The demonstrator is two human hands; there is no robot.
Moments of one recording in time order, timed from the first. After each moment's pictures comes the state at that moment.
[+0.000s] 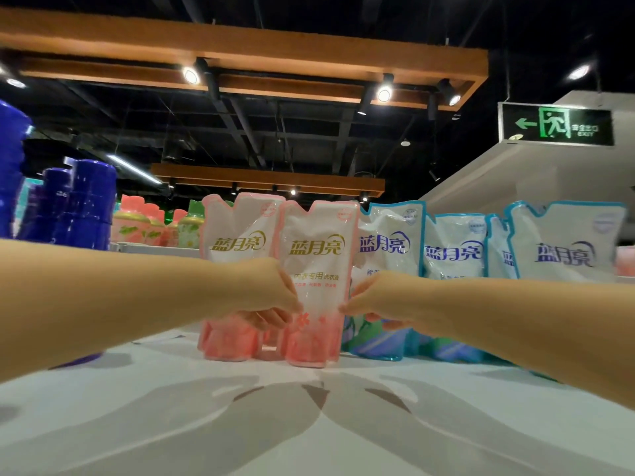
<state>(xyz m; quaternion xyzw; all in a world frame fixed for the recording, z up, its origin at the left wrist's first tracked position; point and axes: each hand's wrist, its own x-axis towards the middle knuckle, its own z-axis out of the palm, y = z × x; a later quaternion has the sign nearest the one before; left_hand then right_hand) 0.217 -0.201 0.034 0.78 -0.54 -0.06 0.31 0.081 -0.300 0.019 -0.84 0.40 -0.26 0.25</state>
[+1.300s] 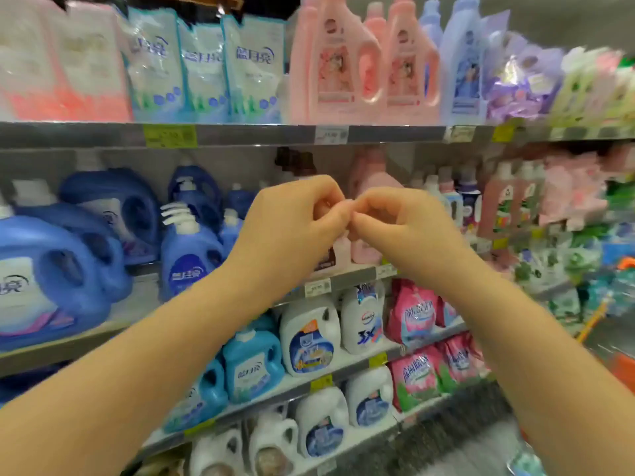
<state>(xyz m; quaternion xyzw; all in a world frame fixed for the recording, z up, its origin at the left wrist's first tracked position) -0.261 0.084 -0.164 0.47 -0.74 0.04 0.48 -0.404 0.064 -0.164 -0.80 0.37 -0.45 0.13</state>
